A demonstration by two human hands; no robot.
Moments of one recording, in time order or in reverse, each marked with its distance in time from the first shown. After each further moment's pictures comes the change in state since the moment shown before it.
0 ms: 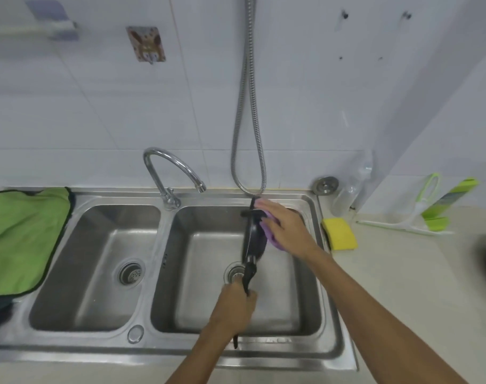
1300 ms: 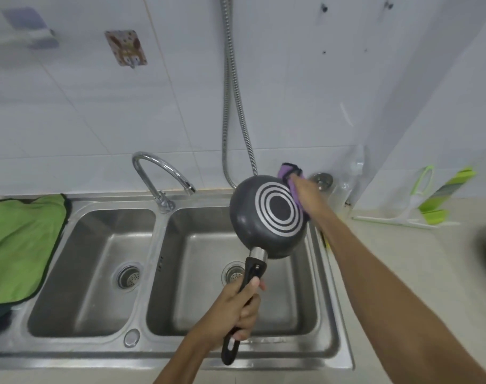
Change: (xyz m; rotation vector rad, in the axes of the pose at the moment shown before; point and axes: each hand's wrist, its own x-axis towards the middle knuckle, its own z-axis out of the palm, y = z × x) left_hand -0.023 0.018 -0.020 -0.896 -0.533 0.057; right_hand 0.072 0.047 -0.065 0.230 0.315 0.564
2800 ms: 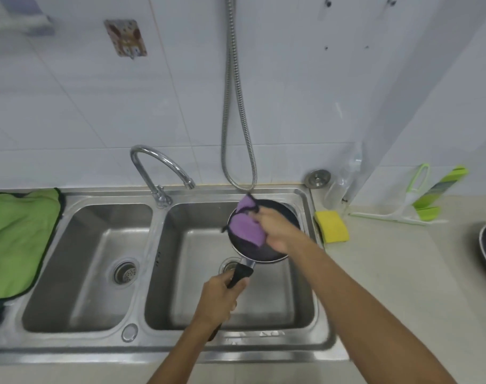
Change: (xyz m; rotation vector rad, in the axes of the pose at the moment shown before) left_hand 0.030 -0.035 -0.038 0.551 0.490 0.077; right_hand -0.075 0.012 0.070 0.250 -0.481 0.198
